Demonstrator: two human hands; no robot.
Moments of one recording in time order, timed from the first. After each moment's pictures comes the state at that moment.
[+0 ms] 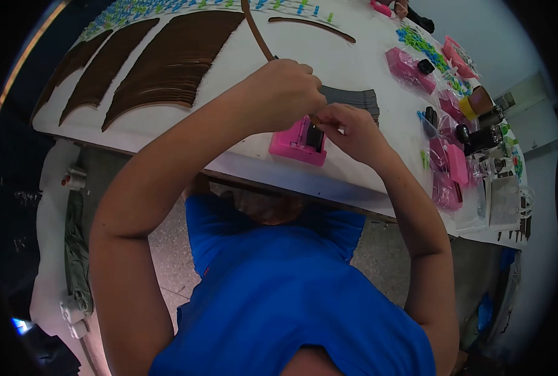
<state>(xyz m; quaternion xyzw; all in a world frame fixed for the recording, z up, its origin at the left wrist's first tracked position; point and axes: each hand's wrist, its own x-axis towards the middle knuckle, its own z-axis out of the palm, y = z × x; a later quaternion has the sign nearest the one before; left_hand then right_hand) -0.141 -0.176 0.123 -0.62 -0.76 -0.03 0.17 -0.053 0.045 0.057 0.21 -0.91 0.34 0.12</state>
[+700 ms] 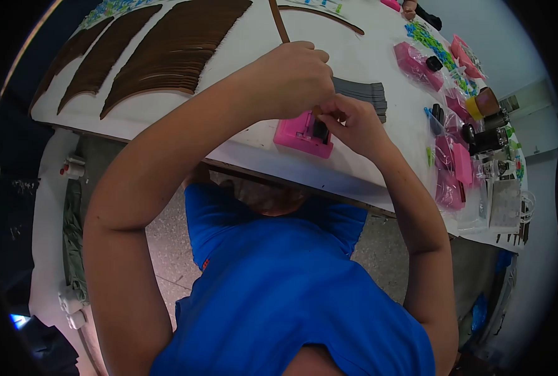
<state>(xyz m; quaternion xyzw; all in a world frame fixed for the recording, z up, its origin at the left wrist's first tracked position) -0.142 -0.174 0.124 -0.63 -0.75 0.02 0.21 -0.058 0.035 0.047 0.17 -0.92 0.35 0.11</state>
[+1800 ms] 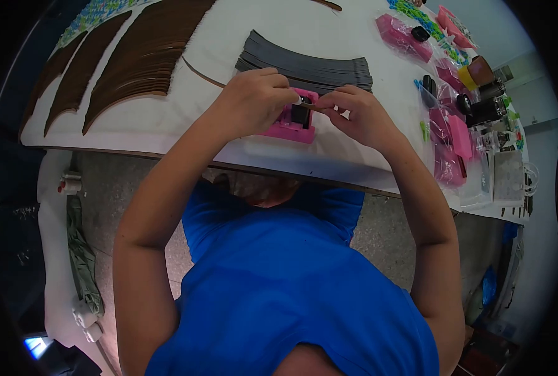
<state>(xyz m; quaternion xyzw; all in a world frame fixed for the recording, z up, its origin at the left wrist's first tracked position) -0.140 -0.178 0.037 -0.61 -0.73 -0.25 0.18 -0.032 0.075 0.044 0.21 -0.93 0.28 0.12</state>
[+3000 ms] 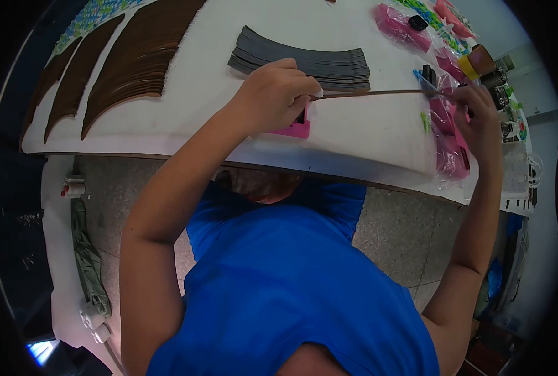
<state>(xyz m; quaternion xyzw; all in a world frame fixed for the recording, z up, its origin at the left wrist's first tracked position) -0.132 -0.138 0.032 -0.60 -0.72 -0.32 0.15 0.069 0.203 0.164 0.06 -0.97 0.04 0.21</state>
